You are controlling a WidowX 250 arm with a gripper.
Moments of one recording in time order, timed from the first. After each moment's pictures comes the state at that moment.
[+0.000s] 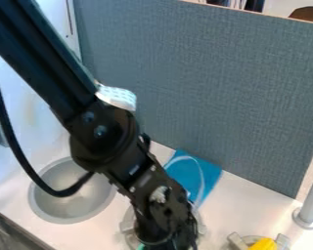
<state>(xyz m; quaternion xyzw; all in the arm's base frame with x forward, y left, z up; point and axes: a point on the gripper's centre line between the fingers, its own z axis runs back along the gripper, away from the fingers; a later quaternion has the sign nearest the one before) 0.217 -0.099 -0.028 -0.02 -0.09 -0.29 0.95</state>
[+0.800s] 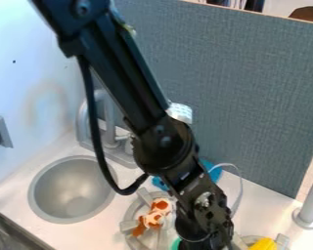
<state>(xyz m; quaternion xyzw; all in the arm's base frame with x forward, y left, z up) 0.259 -0.123 -0.050 -0.01 -0.10 -0.35 0.93</state>
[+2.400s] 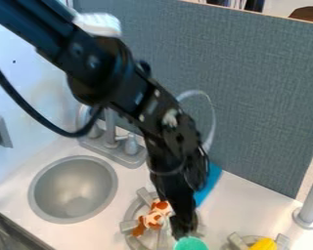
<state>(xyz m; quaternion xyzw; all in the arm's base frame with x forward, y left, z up) 0.269 -0.074 0.026 0.00 -0.13 -0.33 0.94</state>
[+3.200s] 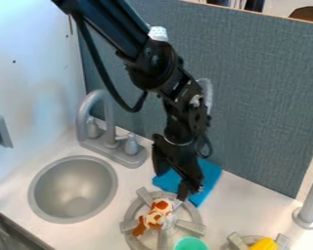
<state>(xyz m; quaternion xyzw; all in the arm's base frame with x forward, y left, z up) 0.342 -0.033 -0.011 0.05 -0.07 -0.15 0.98</state>
